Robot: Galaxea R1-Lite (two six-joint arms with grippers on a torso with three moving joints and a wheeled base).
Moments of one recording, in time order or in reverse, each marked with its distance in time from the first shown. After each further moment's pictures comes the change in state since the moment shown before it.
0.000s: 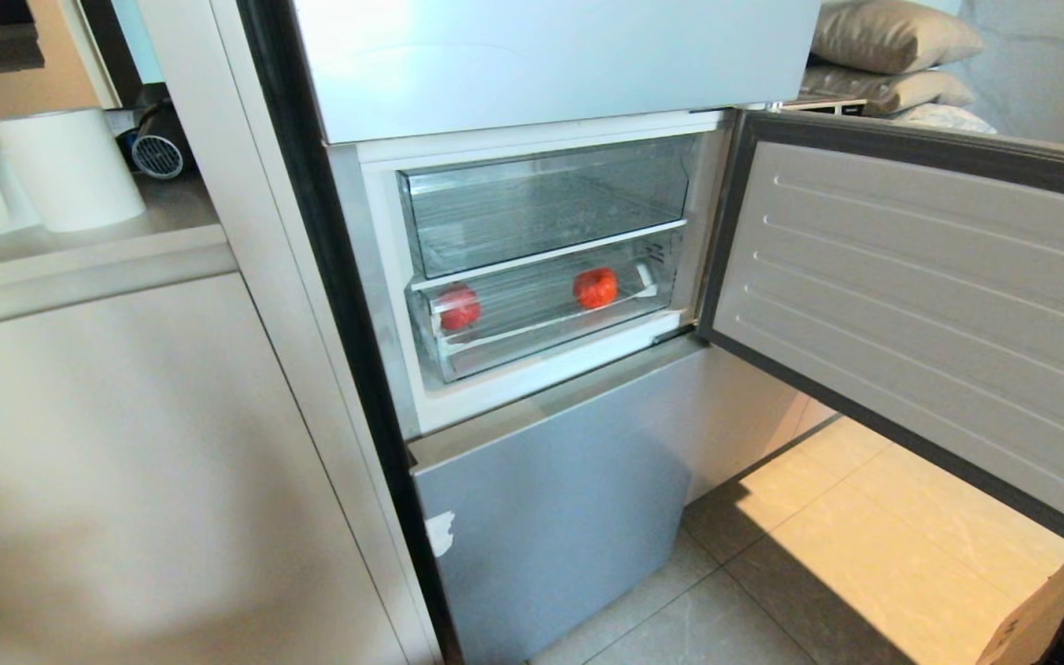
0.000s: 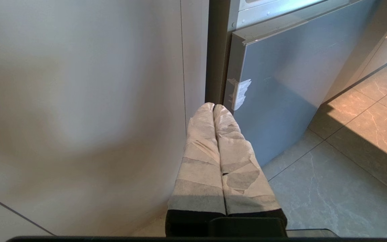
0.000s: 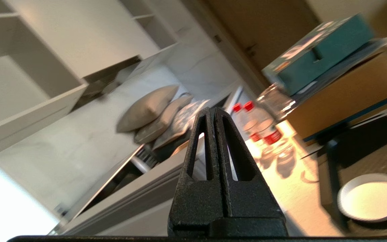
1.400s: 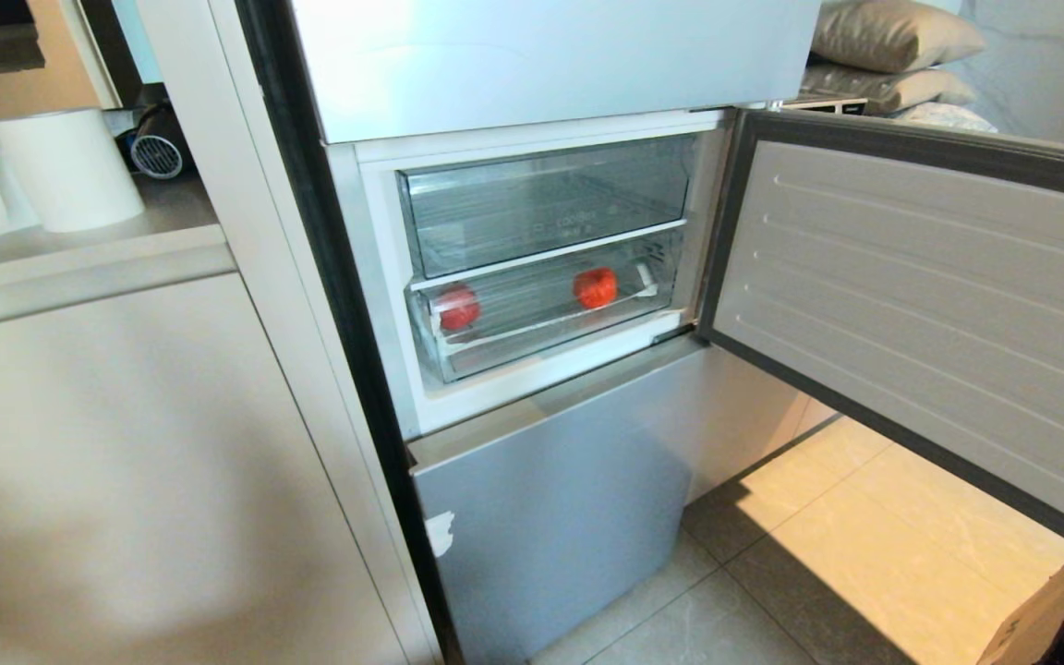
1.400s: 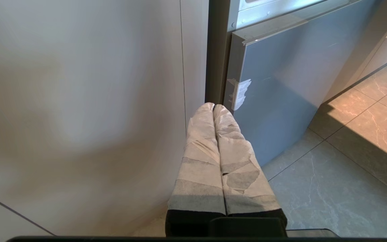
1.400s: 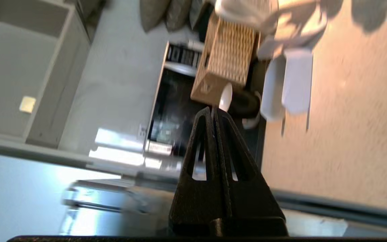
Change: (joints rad) left arm 0.000 0.000 0.000 0.000 0.000 0.000; right arm 0.152 0.756 -0.407 -0.015 0.400 0.366
